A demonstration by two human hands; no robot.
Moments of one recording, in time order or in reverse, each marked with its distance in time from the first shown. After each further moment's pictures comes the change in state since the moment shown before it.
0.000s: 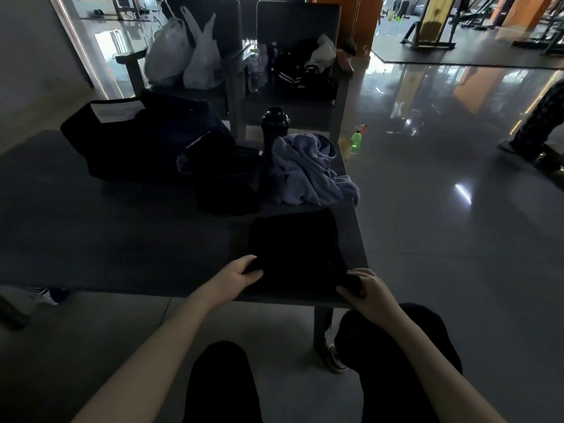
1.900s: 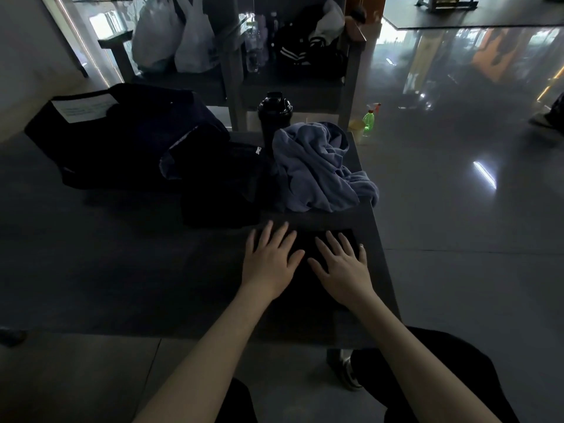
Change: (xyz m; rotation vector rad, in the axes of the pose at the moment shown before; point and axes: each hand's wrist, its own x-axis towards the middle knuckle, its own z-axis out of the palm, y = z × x) left_hand 0.117 0.019 0.029 0.948 0.271 0.075; right_hand 0.122 -0.019 0.045 -0.387 -0.166 0.138
